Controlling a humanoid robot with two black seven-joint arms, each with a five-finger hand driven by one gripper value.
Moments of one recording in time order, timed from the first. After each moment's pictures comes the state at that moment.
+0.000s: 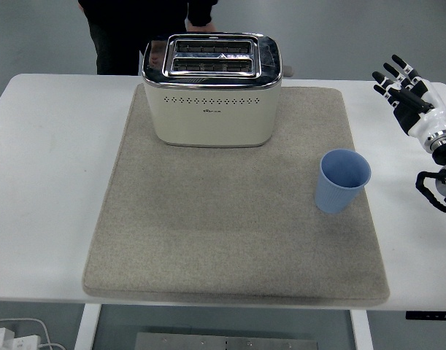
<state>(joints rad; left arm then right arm) -0.07 0.00 -0.09 -0.14 -0.05 -0.06 0.14 0.84 -0.39 0.52 0.67 0.01 0.11 0.37</state>
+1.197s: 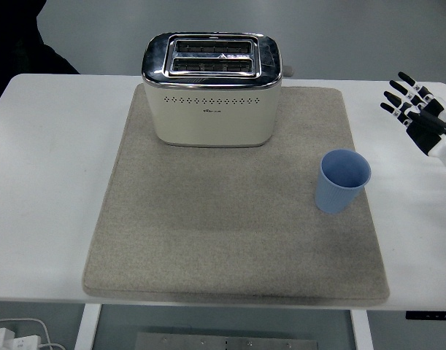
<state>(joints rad) -0.07 0.00 -0.09 -0.15 -0.05 -0.06 0.14 0.72 -0.56 0.51 0.75 -0.05 0.38 0.39</state>
